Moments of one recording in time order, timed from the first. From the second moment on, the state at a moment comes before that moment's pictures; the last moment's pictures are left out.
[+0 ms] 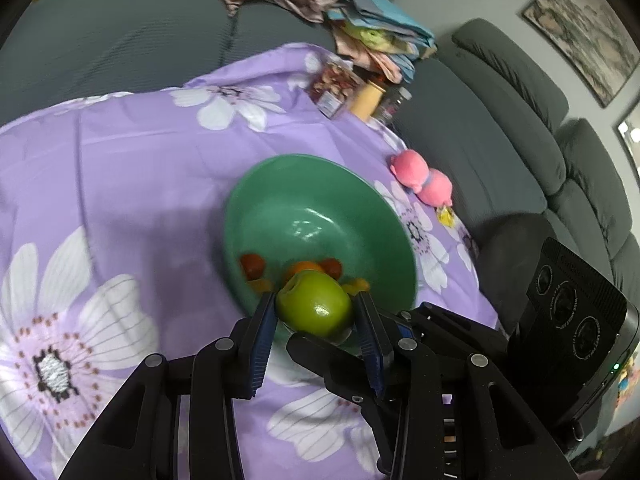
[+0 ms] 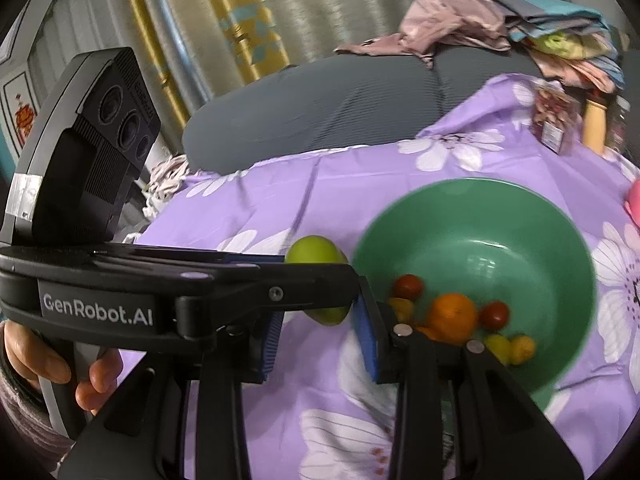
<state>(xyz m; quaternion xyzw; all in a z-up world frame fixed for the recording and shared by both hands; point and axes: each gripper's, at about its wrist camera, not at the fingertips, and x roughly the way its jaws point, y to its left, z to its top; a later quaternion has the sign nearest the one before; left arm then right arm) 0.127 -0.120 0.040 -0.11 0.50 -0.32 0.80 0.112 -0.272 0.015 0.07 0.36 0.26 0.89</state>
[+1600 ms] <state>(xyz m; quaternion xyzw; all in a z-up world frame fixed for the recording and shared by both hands) 0.127 -0.181 0.030 -0.03 0.52 -0.28 0.81 0.112 -0.329 -0.006 0.07 0.40 0.18 0.90</state>
